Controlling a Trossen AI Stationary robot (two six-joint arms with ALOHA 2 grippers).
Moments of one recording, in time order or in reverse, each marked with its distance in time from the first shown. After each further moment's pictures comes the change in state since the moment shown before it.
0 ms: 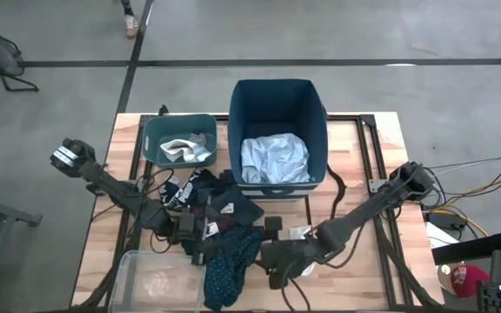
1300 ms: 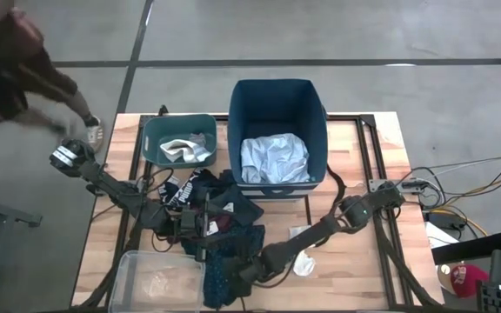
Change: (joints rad) left arm 0.000 -0.007 -0.002 -0.020 -0.065 -0.014; right arm -0.083 0.690 0.569 -0.257 -0.116 0.138
